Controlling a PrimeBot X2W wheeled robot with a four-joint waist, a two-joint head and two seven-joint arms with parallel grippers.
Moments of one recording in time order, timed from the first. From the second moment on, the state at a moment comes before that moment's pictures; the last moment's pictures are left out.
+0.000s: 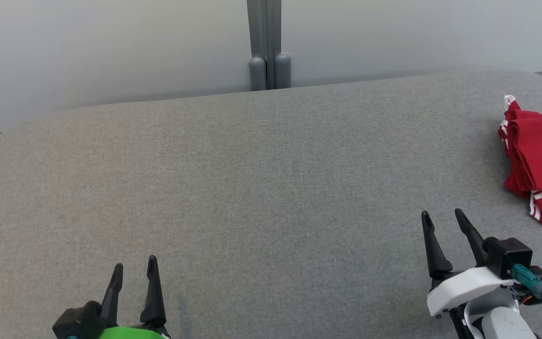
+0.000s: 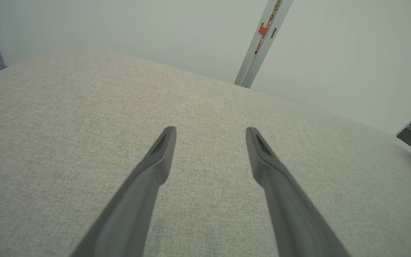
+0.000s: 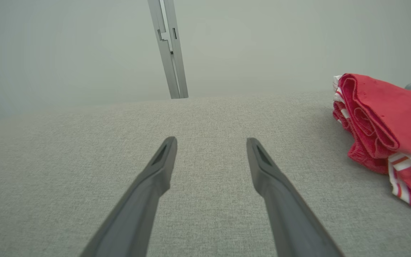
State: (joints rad) left arm 0.07 0.05 -0.09 0.23 -0.43 -0.10 -0.26; right arm -0.12 -0.05 -0.02 0.31 0.17 0.13 -0.26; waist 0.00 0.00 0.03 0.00
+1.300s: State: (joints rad) left arm 0.09 0.05 -0.10 0.27 -0.55 -0.08 -0.22; right arm -0.06 -0.04 -0.03 0.37 0.35 0.13 -0.21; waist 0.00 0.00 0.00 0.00
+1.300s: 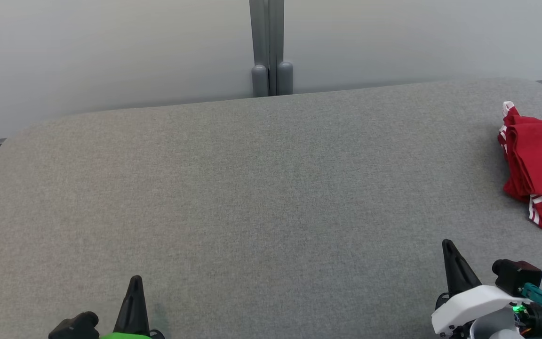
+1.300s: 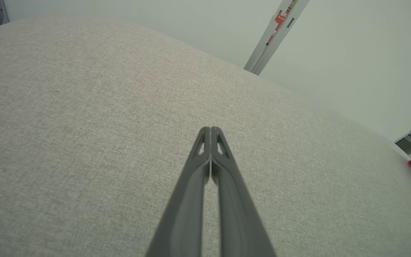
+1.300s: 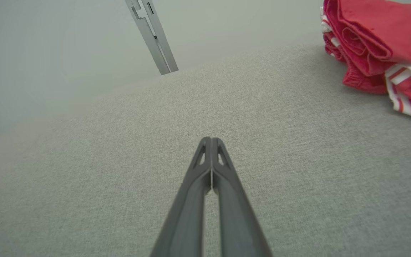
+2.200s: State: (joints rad) left arm 0.03 0.05 -0.03 0.26 -0.91 -0.10 -0.12; right arm -0.07 -0.04 -0.06 0.32 0.78 0.13 -0.11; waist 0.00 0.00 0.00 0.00
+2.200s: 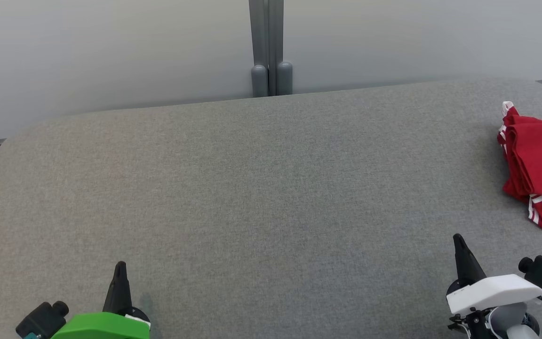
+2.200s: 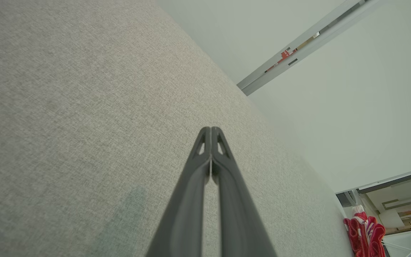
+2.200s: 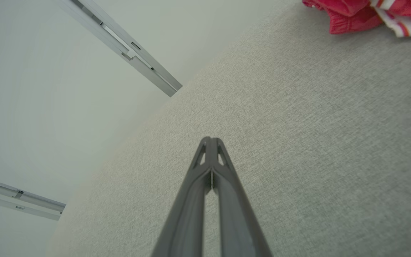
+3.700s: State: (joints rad) left arm -0.05 0.05 0.05 0.25 -1.33 -0.12 0.02; right arm -0.09 -0.04 -0.09 0.28 1.27 0.13 0.02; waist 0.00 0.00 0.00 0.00
